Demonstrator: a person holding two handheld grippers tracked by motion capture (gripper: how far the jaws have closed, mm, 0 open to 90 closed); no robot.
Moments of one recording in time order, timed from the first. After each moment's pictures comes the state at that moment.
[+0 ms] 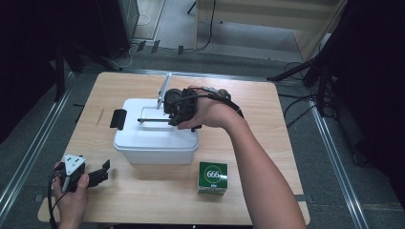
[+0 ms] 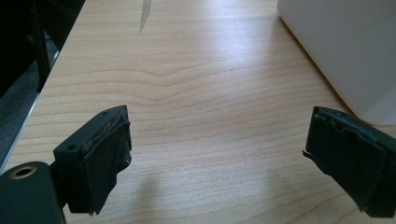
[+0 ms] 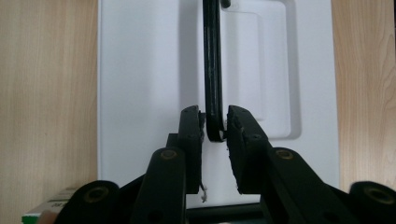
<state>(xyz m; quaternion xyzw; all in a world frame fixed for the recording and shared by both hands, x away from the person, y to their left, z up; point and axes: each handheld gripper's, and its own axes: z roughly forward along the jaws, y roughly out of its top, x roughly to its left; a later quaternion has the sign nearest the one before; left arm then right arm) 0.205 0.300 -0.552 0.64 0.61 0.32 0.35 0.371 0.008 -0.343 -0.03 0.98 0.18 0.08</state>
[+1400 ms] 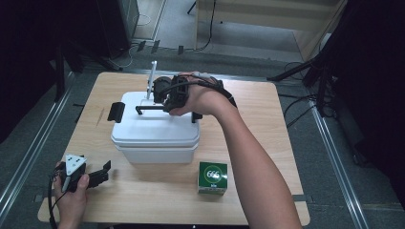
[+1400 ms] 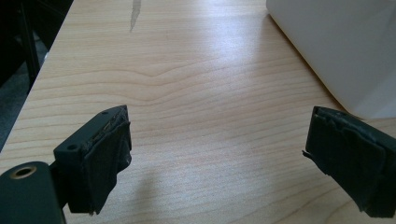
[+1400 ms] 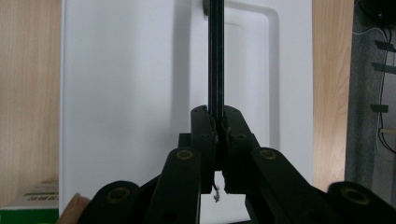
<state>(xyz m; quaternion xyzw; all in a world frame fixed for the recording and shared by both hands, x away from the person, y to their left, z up) 0.205 0.301 -0.552 0.65 0.60 0.31 0.35 0.378 0.029 -0.312 -0.05 0.98 0.15 0.12</state>
